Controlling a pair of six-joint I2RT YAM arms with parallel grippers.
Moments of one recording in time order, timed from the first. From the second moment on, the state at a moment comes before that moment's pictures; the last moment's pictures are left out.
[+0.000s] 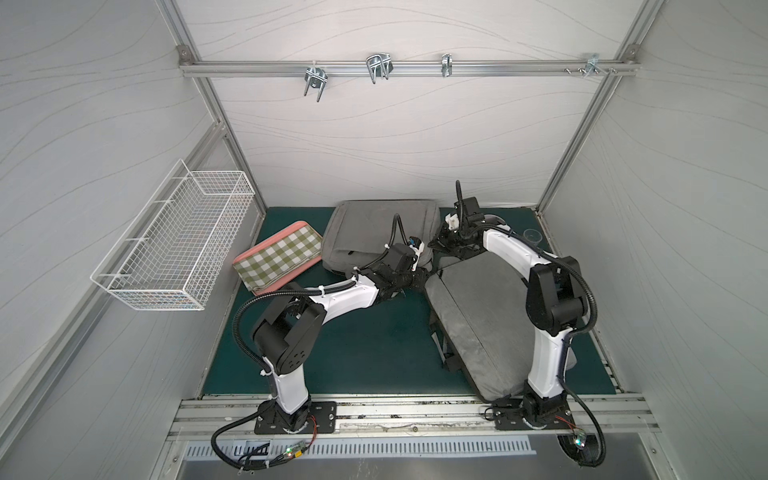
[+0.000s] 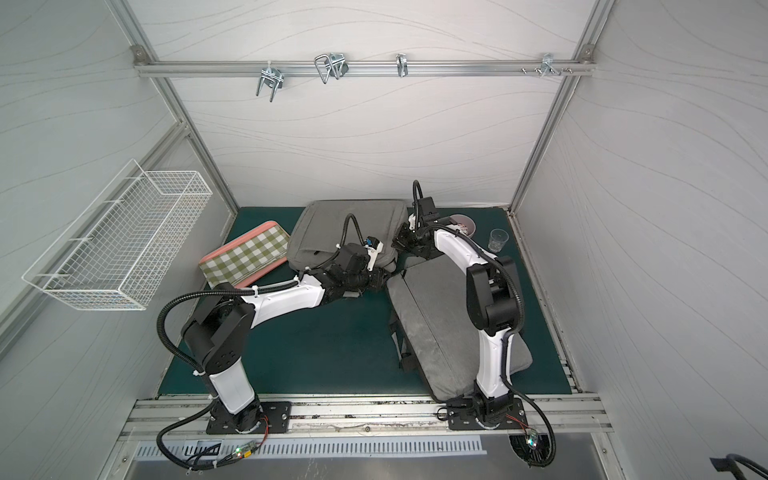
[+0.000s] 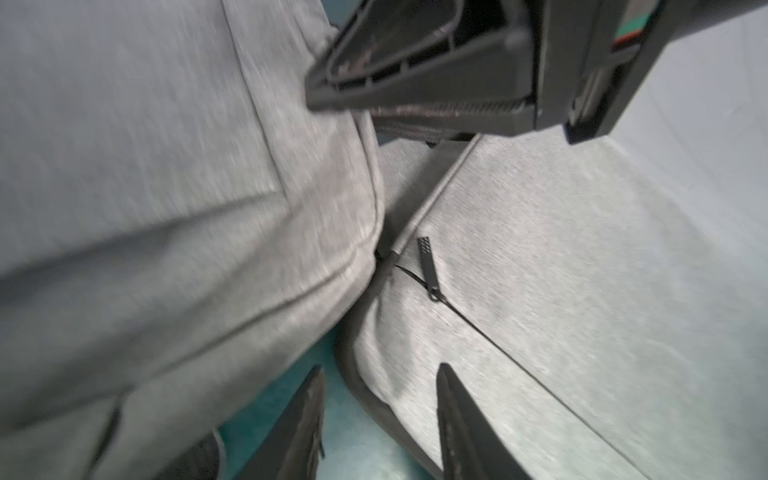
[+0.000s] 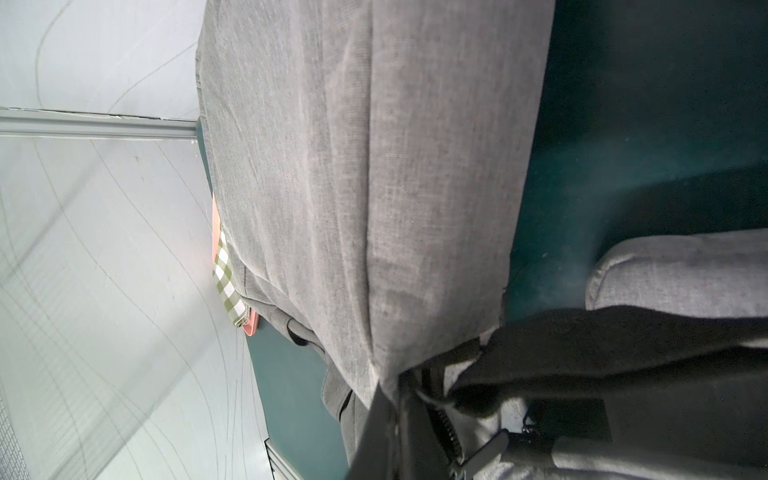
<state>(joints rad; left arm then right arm) -0.71 1.78 1.14 -0.02 0.07 -0.29 0.39 1.99 1.63 -0.55 -0.49 0.79</state>
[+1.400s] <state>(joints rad) -0.55 1.89 1.28 -0.16 0.29 0.23 0.40 1.97 1.61 -0.55 -0.57 0.70</state>
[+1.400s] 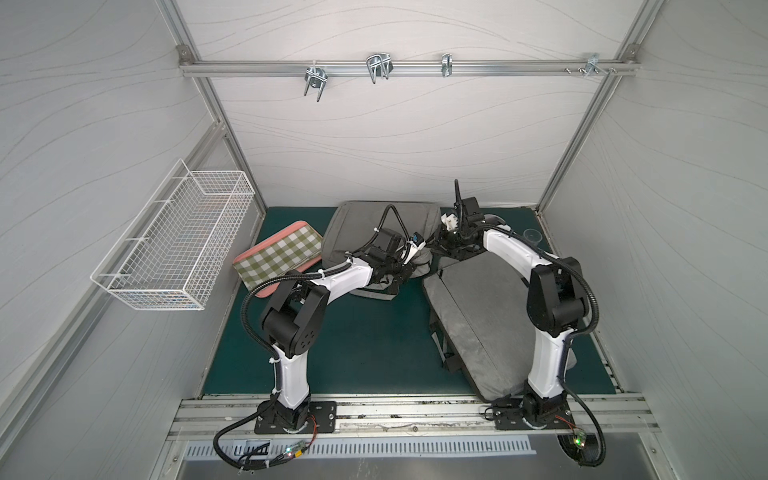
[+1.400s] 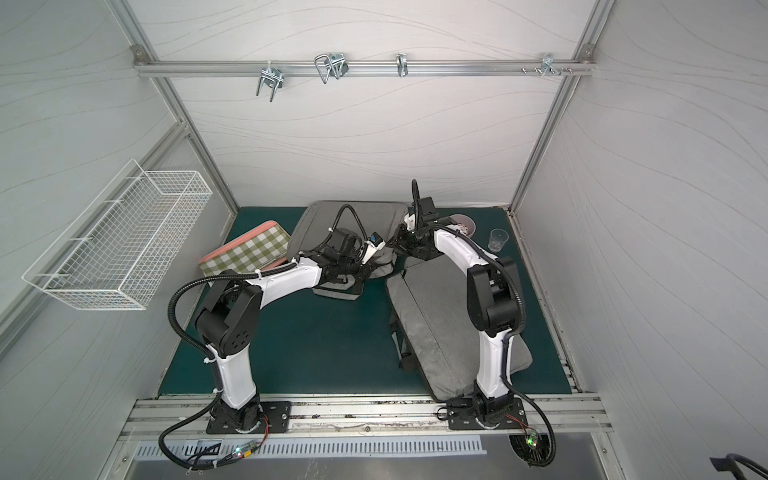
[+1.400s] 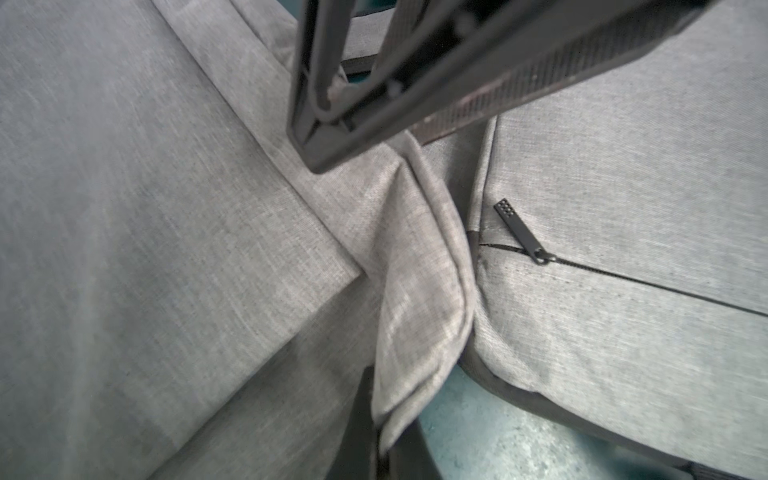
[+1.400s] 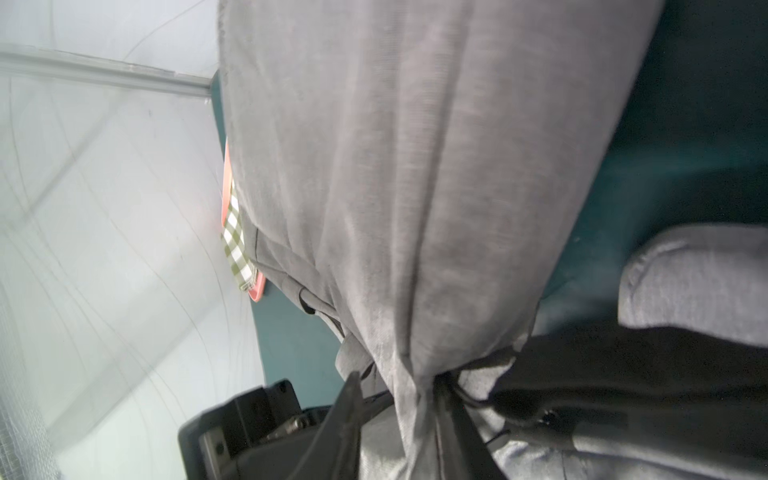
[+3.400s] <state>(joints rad) -0.49 1.90 1.39 -0.34 0.46 0.14 0.49 1.64 0.83 0.34 -0.33 -0.34</state>
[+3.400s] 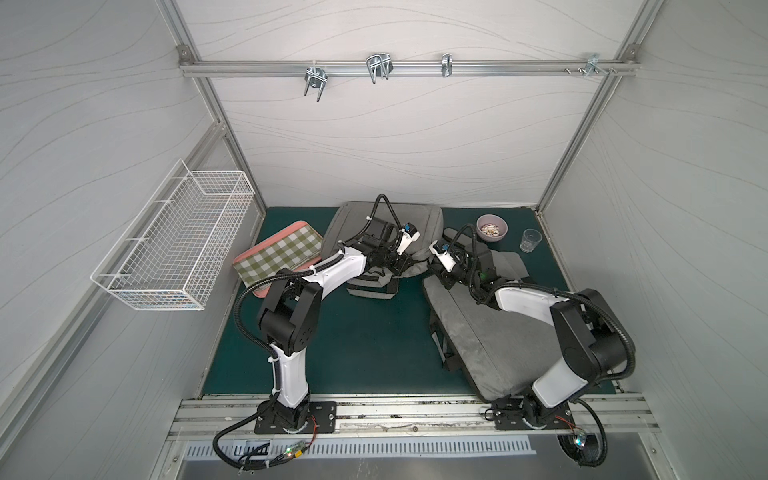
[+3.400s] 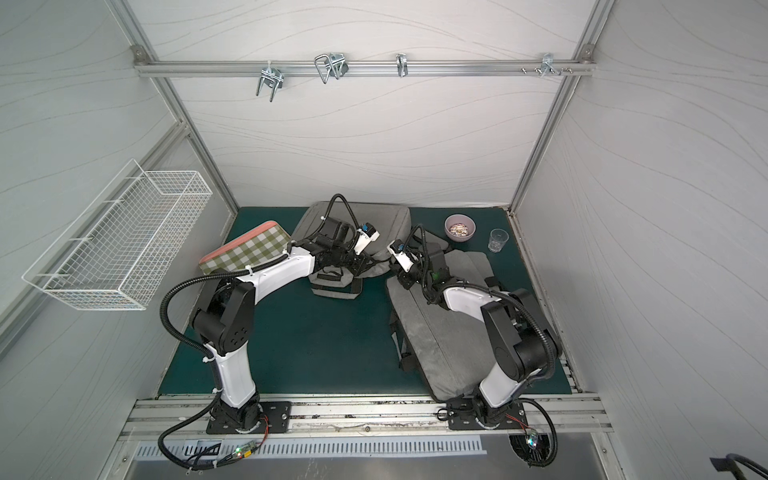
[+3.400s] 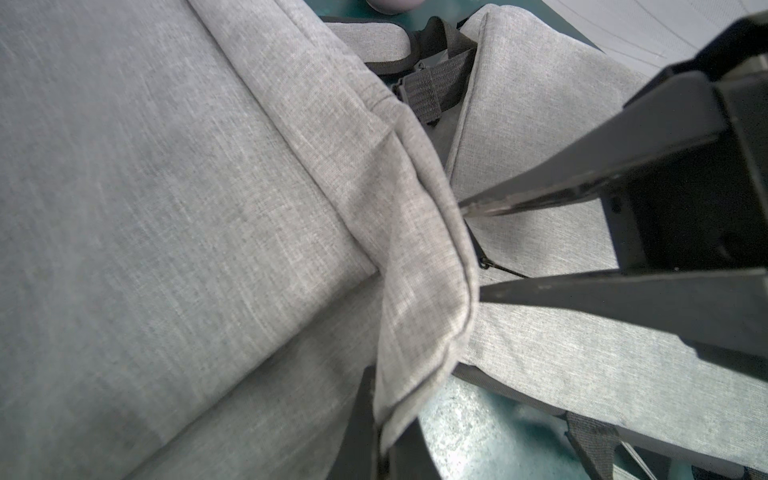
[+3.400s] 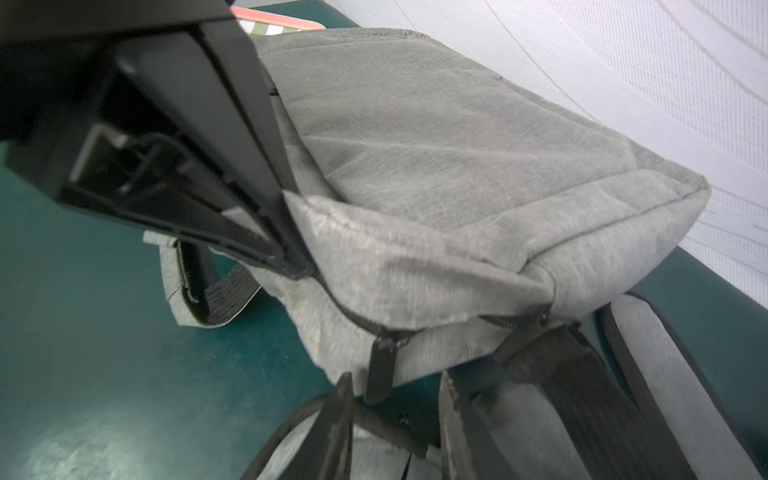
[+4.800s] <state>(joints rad) -0.49 1.91 1.43 -0.40 0.49 0.16 0.54 1.60 0.79 0.32 -0.28 -0.34</state>
